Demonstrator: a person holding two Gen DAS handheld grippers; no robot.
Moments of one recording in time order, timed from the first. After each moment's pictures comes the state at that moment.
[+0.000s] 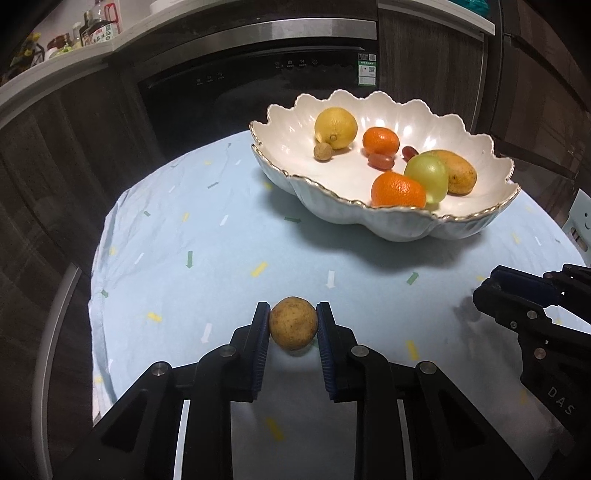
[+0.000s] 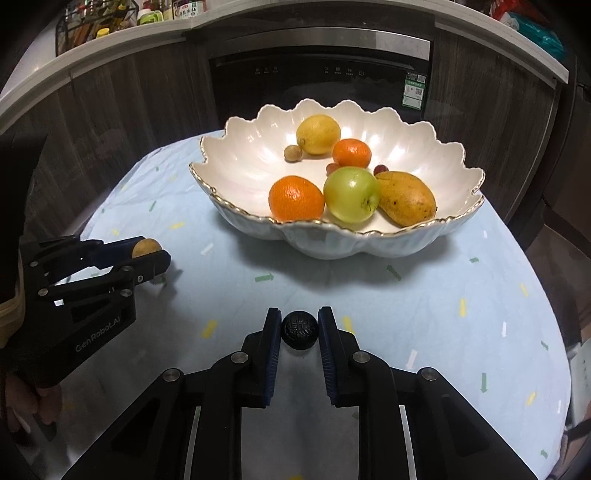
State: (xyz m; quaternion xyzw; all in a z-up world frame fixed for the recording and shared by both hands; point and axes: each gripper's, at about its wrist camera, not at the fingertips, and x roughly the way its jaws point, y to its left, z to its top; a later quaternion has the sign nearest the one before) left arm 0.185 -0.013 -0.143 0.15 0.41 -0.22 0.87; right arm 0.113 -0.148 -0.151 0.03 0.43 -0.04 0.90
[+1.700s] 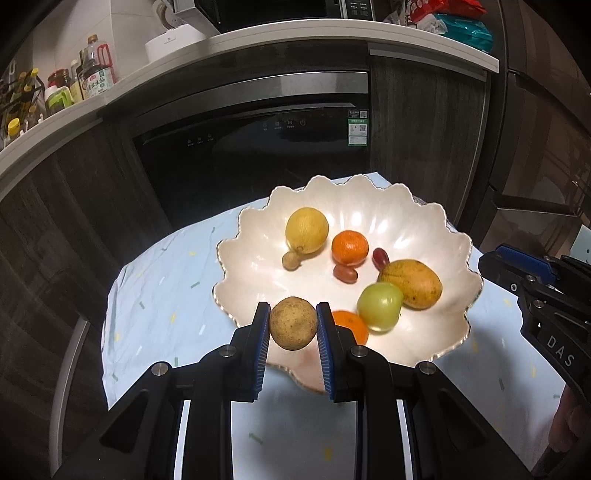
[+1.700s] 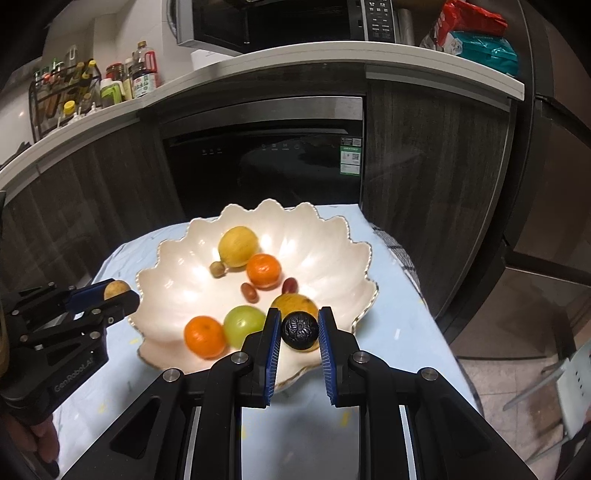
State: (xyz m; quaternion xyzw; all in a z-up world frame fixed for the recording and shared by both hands) left arm 0.210 -0.094 -0.061 0.15 0.36 -0.21 0.90; right arm 0.141 -0.249 -0.069 0.06 0.34 -0.09 0.93
